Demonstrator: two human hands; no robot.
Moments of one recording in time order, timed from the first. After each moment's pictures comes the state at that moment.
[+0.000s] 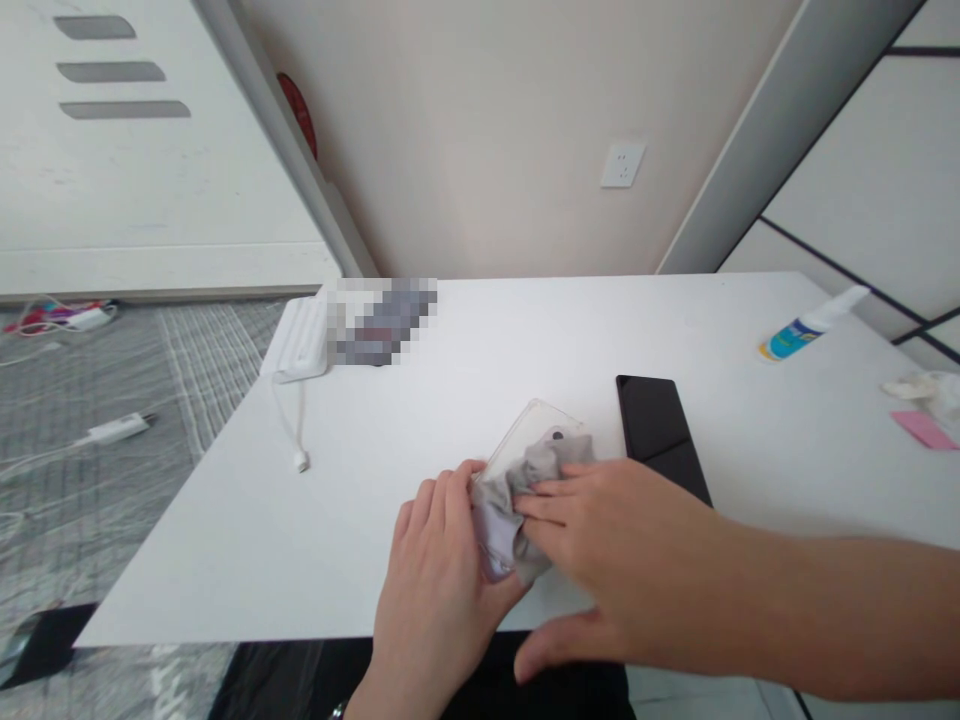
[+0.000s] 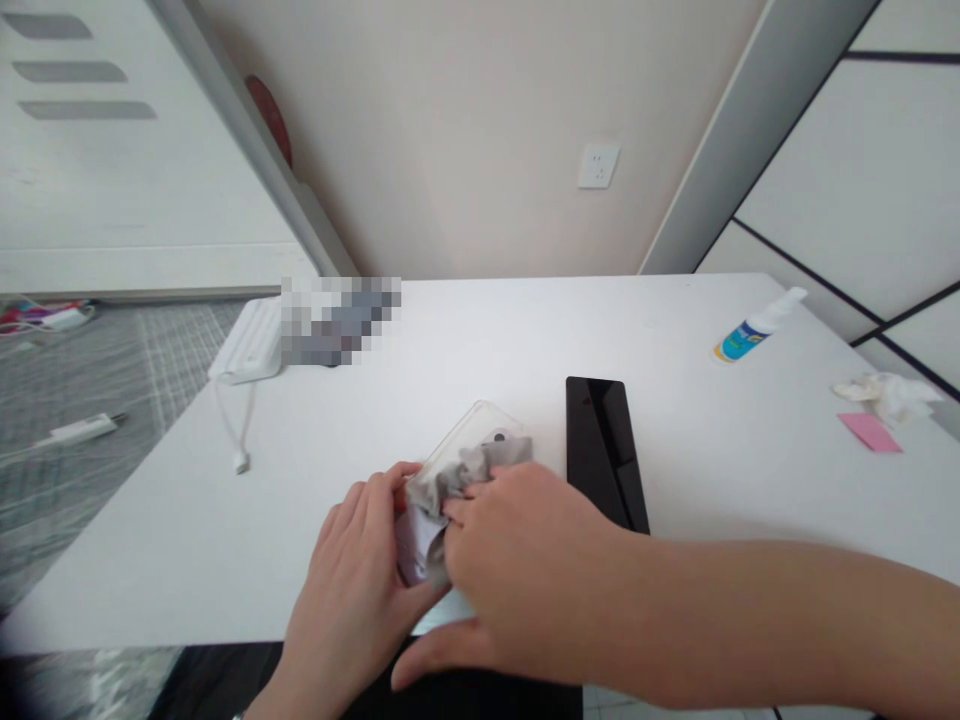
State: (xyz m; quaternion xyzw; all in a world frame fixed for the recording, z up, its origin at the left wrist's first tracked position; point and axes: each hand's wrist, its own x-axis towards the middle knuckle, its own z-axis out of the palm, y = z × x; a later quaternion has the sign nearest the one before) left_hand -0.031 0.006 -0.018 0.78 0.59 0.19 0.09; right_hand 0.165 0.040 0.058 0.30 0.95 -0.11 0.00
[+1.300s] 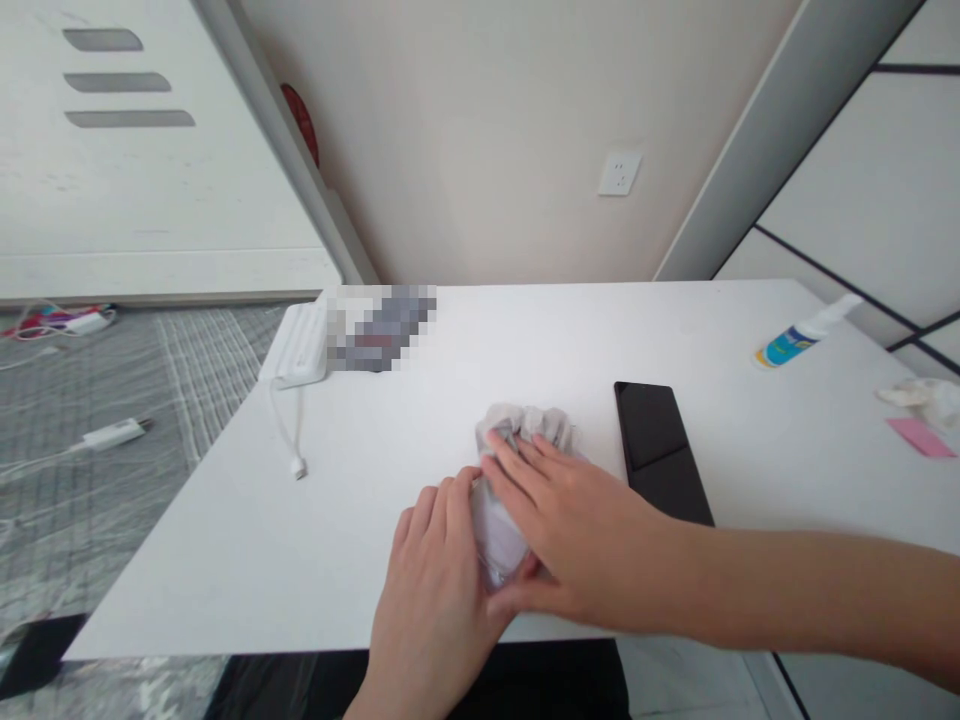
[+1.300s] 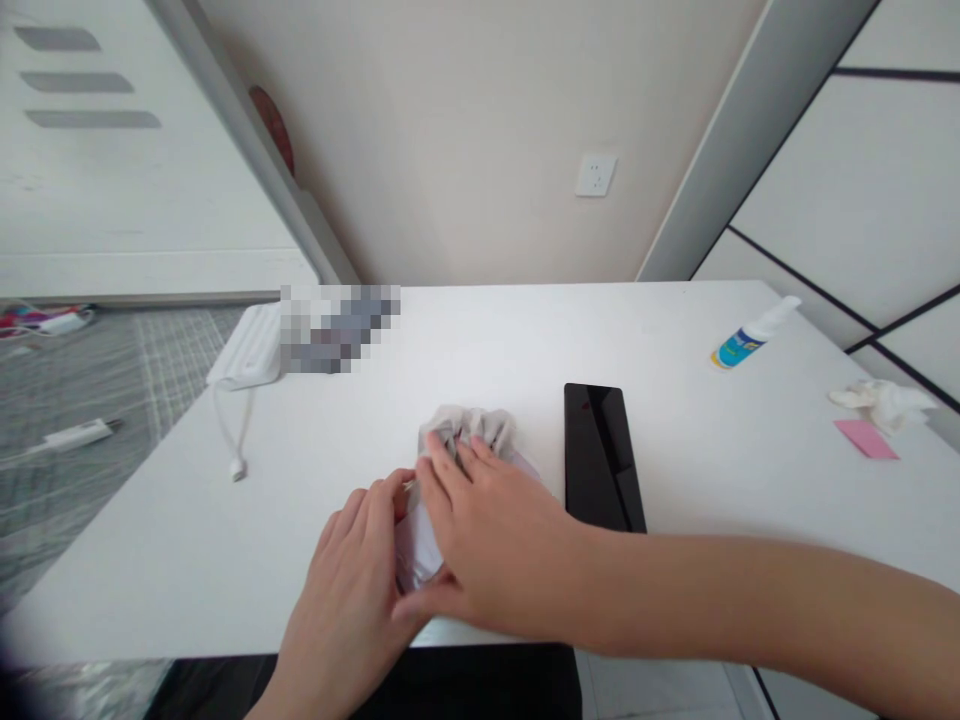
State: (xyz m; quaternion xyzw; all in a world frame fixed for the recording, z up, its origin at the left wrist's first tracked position) left_hand -0.030 0.008 -0.019 0.80 0.57 0.18 0.06; right_hand 0.153 0.046 0.024 0.31 0.95 -0.02 -0.06
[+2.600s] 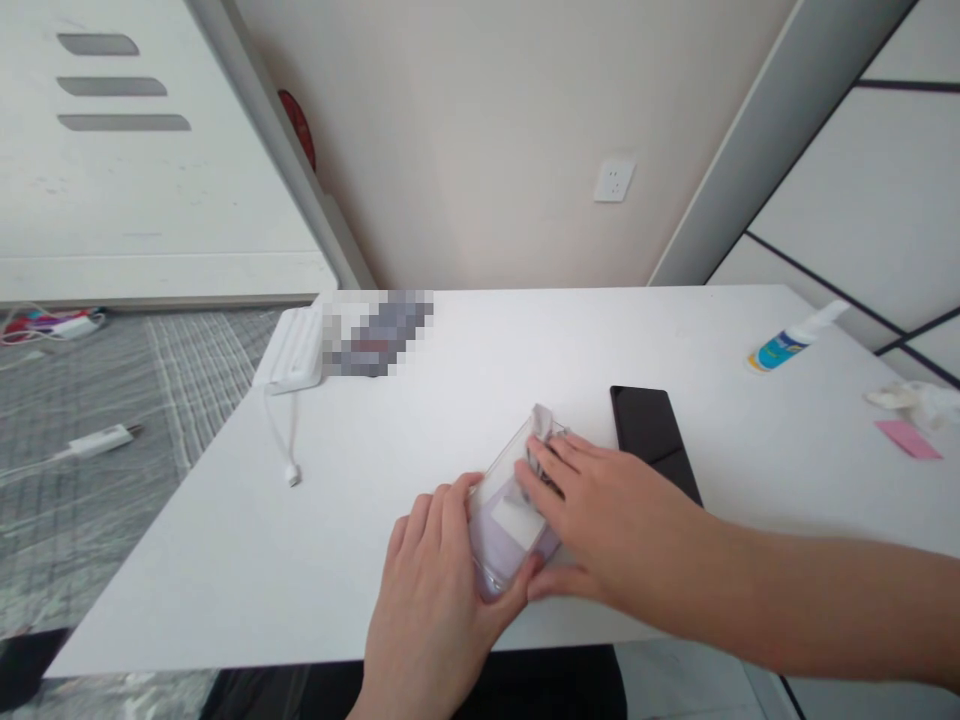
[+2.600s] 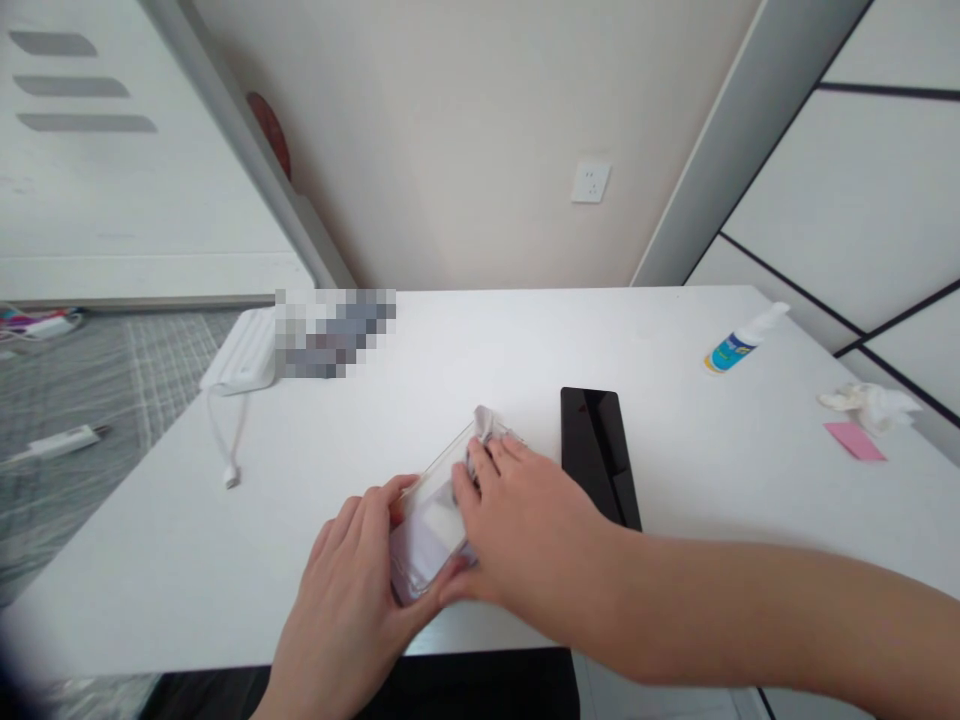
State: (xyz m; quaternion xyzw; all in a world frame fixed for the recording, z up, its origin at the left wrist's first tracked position) left_hand -0.027 0.008 -0.015 0.78 0.59 0.21 0.07; right_hand 0.173 0.051 0.032 0.34 0.94 0.03 -0.03
